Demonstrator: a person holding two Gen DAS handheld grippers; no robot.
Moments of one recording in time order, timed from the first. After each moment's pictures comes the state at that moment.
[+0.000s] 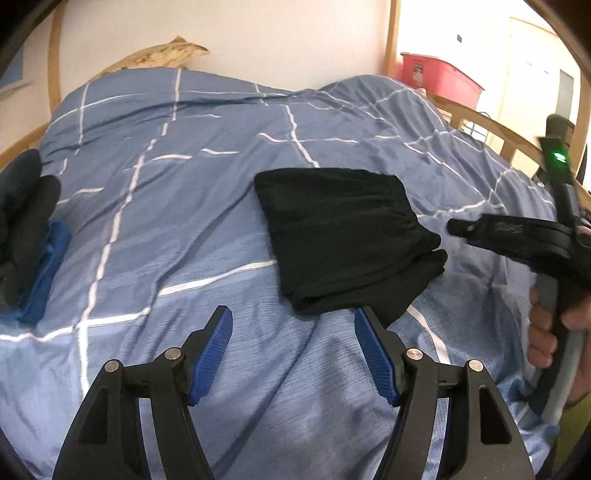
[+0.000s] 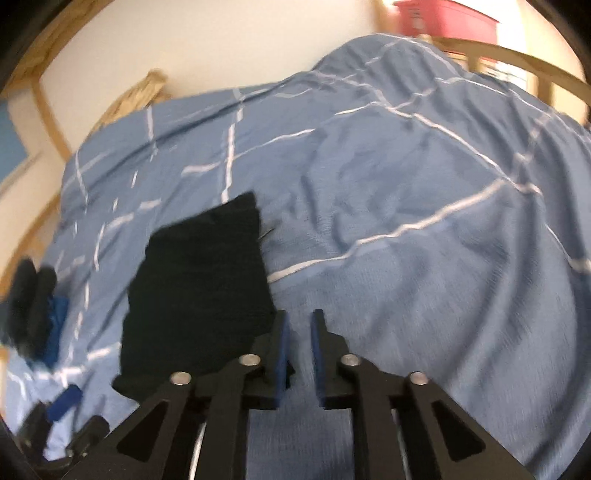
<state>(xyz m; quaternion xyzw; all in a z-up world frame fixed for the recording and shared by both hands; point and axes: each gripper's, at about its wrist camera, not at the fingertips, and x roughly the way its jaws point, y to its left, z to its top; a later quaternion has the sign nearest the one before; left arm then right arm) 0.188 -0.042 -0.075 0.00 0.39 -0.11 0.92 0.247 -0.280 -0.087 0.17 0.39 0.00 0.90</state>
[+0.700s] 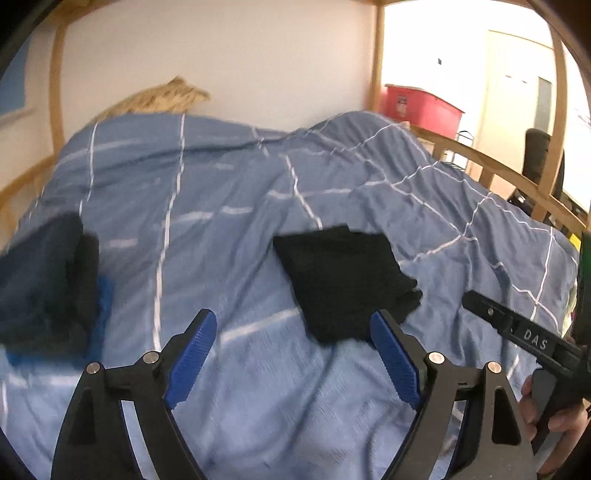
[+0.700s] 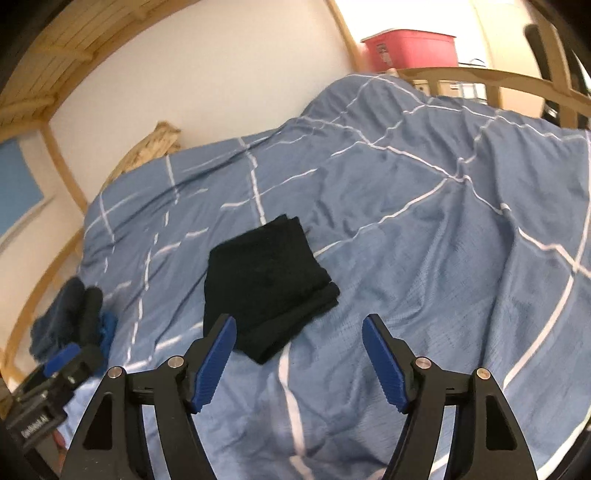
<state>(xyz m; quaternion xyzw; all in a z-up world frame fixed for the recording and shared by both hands) 0.168 0.006 0.013 0.02 0.33 -0.14 0.93 0.133 -0.231 -0.042 0.21 0.31 -0.03 0.93</state>
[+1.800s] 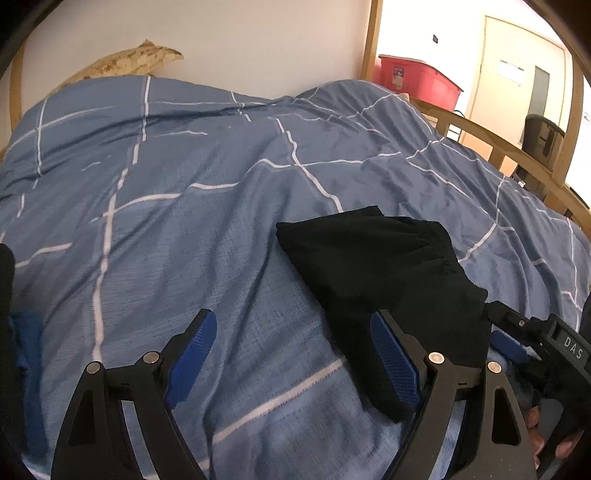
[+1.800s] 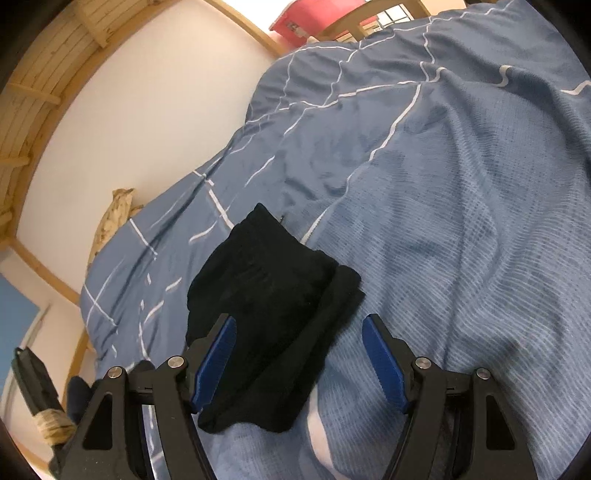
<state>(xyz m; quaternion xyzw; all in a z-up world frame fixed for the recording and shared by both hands) 0.302 0.006 -0.076 0.01 0.38 -0.19 0.91 0.207 -0.235 -0.129 0.39 0.29 -0.07 0.87</state>
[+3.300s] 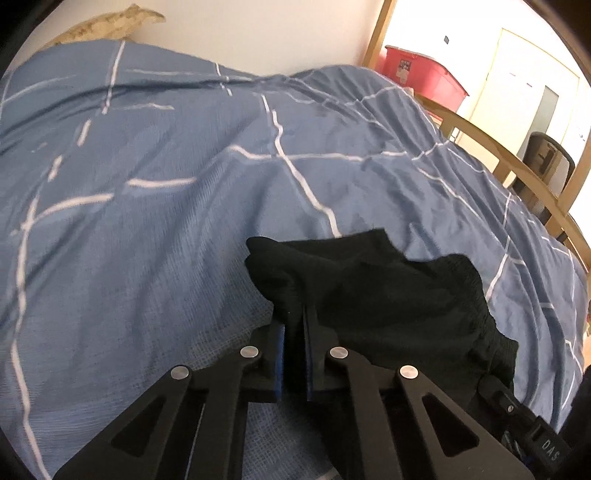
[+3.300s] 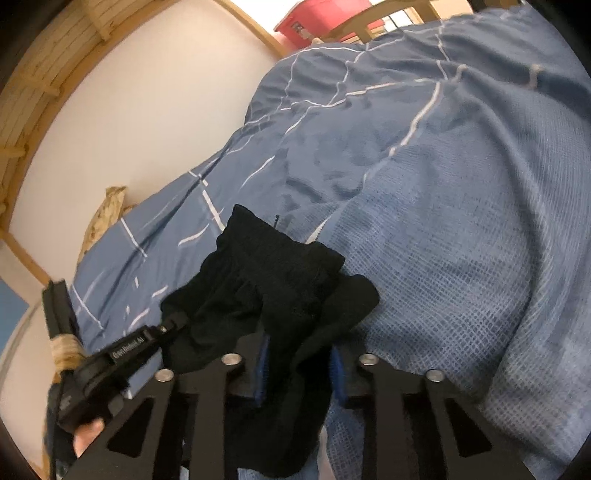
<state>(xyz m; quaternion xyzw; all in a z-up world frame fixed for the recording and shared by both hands) 0.389 -0.030 -0.099 -0.03 0.41 -0.22 0.88 0.234 -0.227 -0.132 0.35 0.28 -0.08 0.89</state>
